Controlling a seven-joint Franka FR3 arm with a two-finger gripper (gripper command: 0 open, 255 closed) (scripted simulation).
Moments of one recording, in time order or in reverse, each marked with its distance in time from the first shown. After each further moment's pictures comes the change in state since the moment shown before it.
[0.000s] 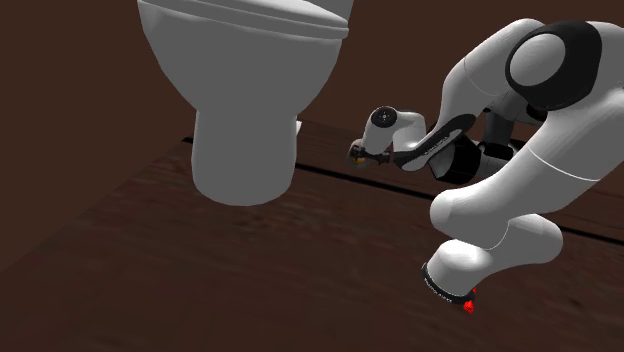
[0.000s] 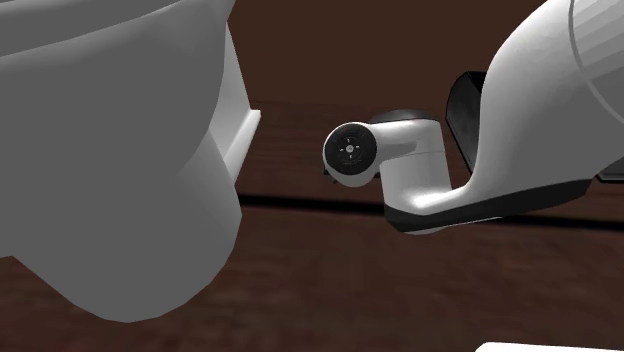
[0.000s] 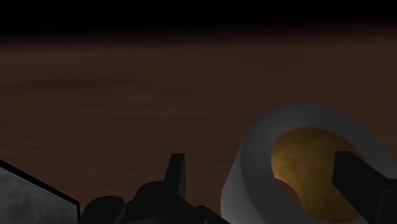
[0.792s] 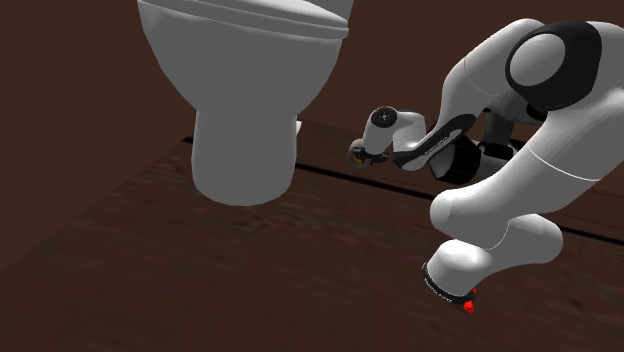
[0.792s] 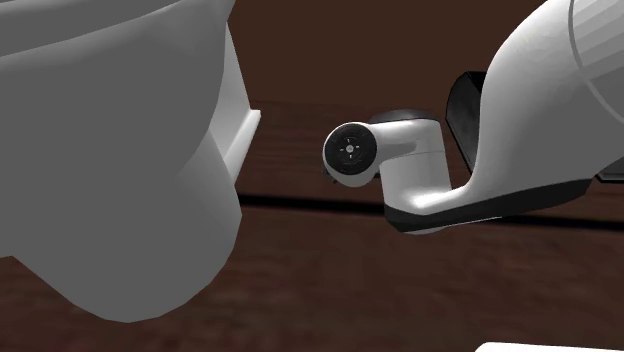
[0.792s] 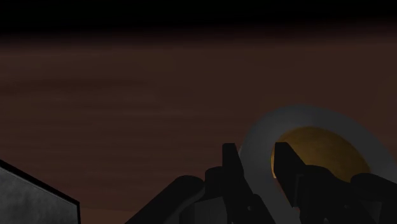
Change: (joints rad) arm 0.000 0.001 0.000 0.001 -0.001 -0.001 0.001
